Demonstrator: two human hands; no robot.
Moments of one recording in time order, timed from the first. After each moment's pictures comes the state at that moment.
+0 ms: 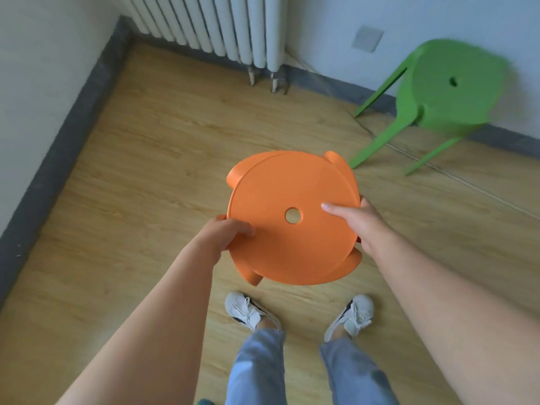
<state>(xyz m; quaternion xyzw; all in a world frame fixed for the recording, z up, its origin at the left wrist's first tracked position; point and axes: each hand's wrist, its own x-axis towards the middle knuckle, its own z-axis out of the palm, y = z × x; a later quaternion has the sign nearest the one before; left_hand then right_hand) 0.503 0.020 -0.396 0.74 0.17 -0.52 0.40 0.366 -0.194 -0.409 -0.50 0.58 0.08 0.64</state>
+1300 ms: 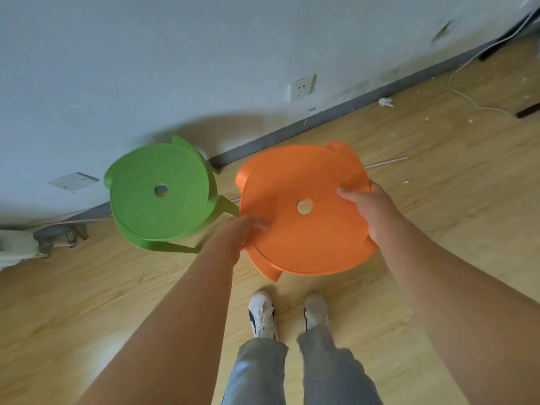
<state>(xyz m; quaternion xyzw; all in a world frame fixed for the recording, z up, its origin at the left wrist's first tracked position) 0.276 -0.663 -0.411 0.74 -0.05 -0.64 0.22 0.048 -0.741 -0.436 -0.28 0.74 -0.22 0.57</state>
